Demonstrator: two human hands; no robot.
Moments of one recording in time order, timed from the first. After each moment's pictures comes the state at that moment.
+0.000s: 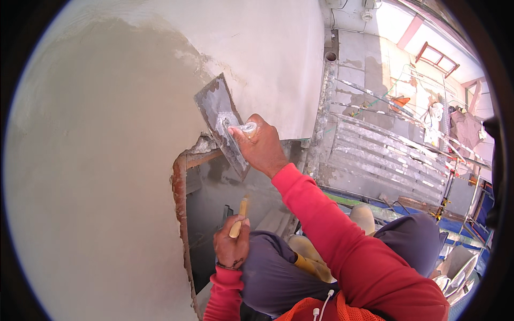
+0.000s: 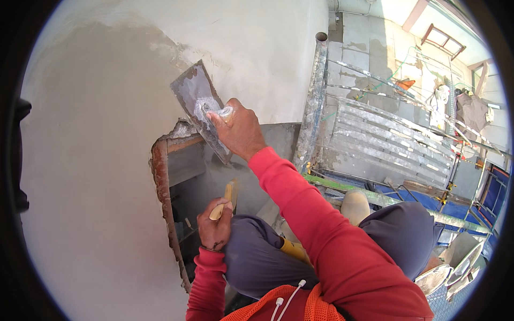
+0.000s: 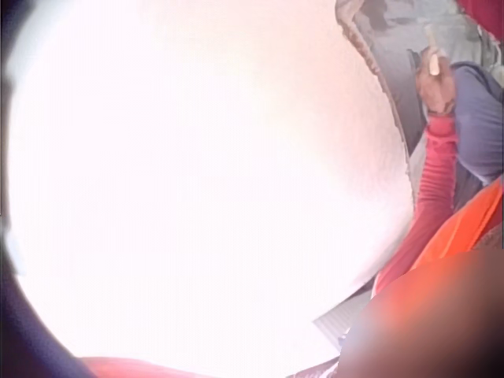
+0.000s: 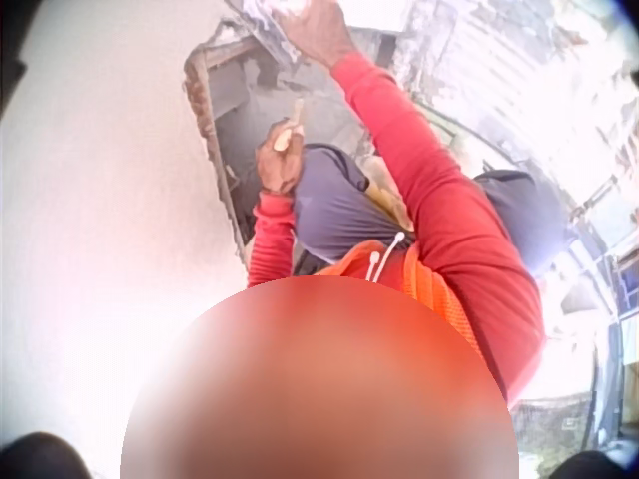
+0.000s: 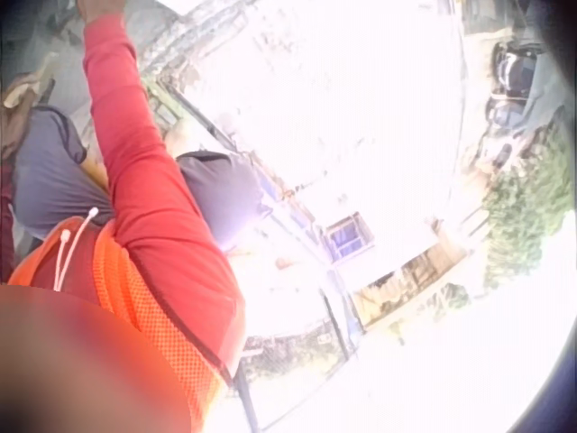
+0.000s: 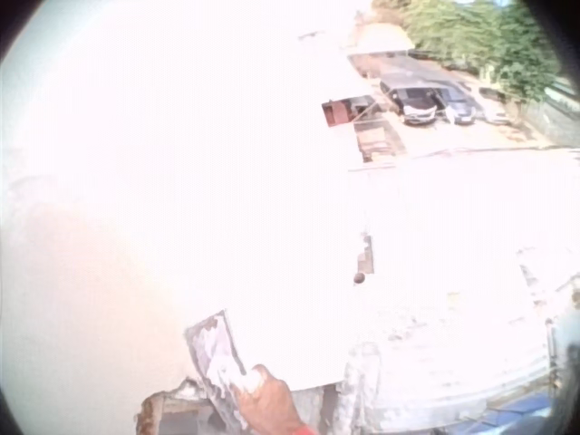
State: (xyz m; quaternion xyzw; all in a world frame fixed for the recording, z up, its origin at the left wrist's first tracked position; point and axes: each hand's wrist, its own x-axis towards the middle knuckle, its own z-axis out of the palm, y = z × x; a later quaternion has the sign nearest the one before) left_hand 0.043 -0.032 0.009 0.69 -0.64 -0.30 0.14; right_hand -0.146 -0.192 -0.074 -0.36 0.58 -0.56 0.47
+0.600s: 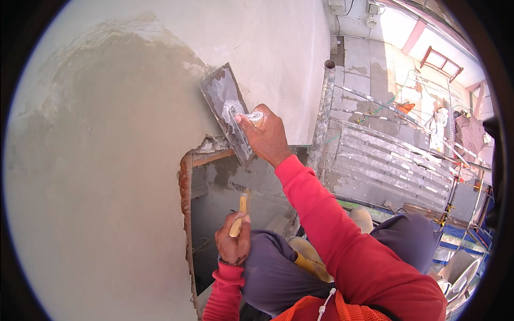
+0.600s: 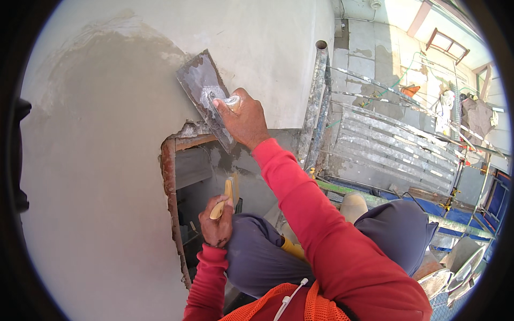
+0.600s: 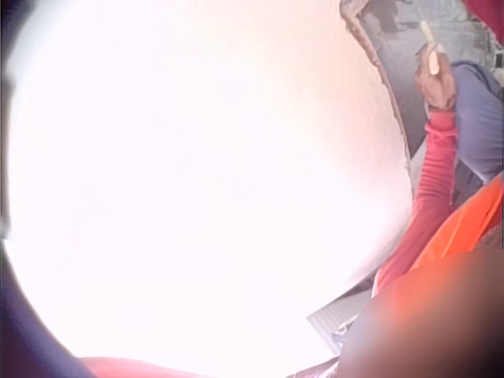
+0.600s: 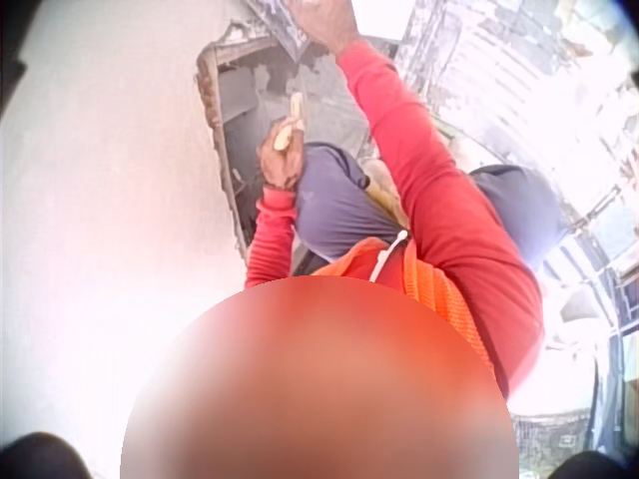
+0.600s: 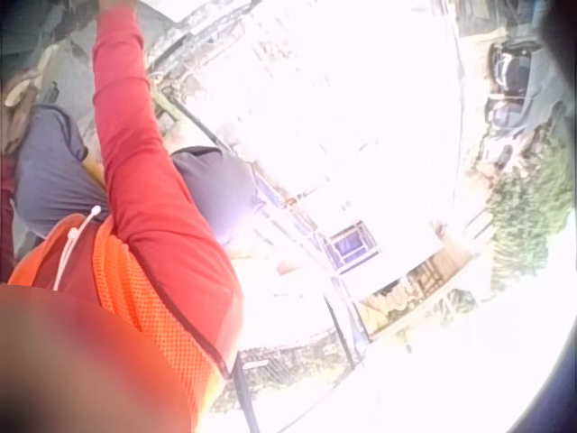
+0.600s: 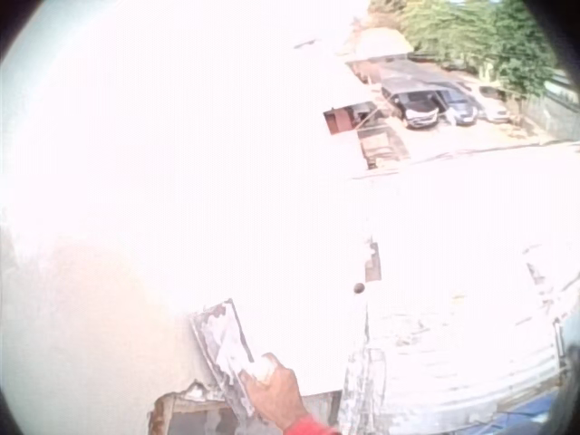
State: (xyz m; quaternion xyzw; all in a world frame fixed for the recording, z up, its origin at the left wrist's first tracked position) left_hand 0.027 -0.029 0.022 0.65 -0.68 -0.28 0.19; right_hand -0.171 -0.207 -0.069 -0.34 0.56 -0.61 0.44
